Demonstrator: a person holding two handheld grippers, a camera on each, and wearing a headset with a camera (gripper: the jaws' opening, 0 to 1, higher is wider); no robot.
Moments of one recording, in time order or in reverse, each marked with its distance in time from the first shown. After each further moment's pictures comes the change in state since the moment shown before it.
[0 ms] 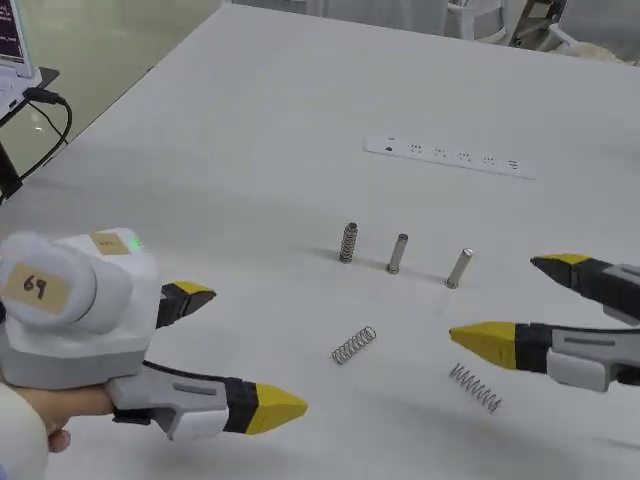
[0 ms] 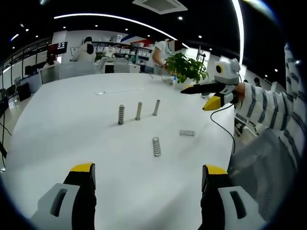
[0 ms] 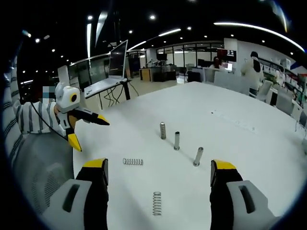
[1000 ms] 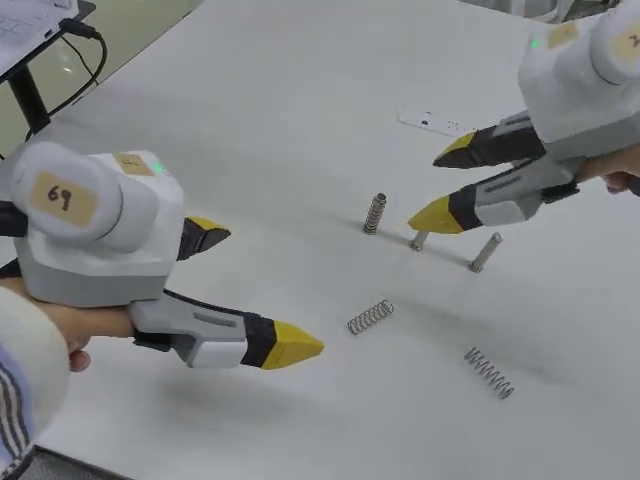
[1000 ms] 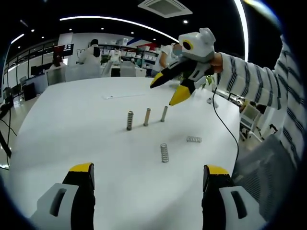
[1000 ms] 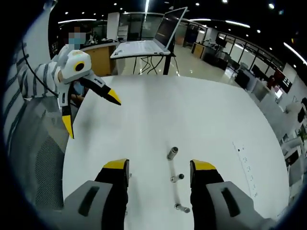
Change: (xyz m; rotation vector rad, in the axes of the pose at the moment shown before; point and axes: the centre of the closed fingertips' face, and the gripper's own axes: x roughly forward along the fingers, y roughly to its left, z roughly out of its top) left arm -0.004 0.014 0.015 -0.011 -0.036 0.060; right arm 0.078 0.009 0.062 -0.447 0.293 0.251
